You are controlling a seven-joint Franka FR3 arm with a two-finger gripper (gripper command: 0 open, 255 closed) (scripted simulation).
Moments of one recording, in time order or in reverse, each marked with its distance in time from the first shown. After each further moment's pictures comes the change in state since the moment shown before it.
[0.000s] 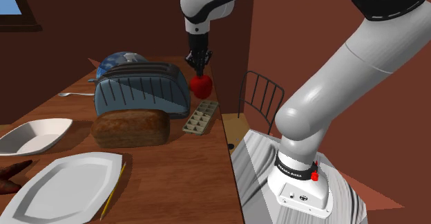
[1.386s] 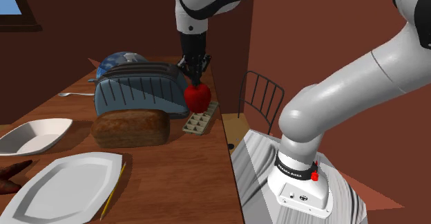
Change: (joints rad) arm 0.126 -0.258 0.158 -0.104 0.127 -0.151 0.203
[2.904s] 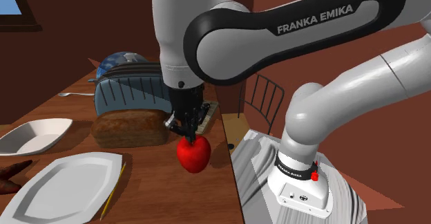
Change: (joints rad) arm 0.197 -0.119 0.336 -0.152 0.260 0.067 0.336
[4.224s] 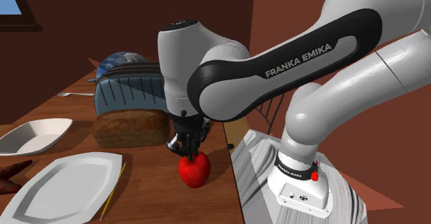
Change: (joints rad) arm 0.005 0.060 0.087 -0.117 0.057 0.178 0.008
